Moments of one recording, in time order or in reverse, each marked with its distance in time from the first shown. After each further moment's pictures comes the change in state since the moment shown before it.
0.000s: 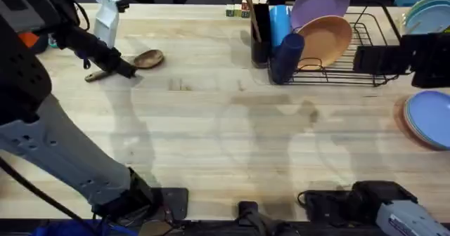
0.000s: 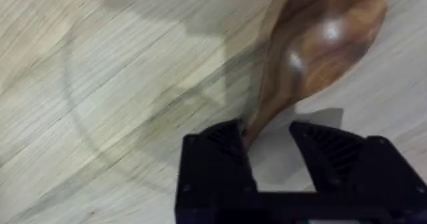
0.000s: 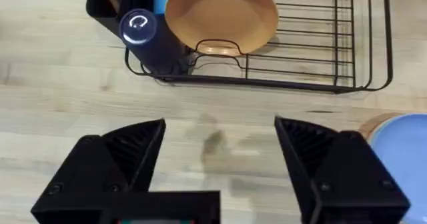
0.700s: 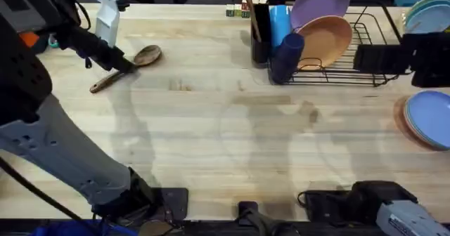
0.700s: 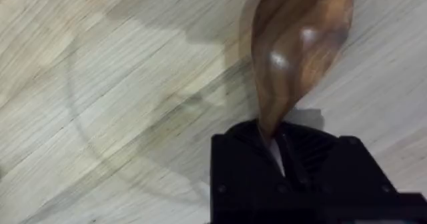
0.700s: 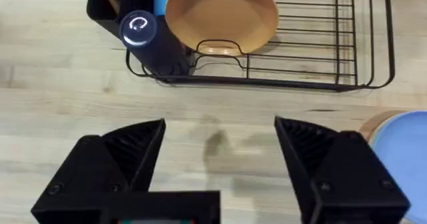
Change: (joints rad) left arm -0.005 0.000 -0.005 0.019 0.027 0.000; right arm 0.000 0.000 0.000 0.000 0.000 0.019
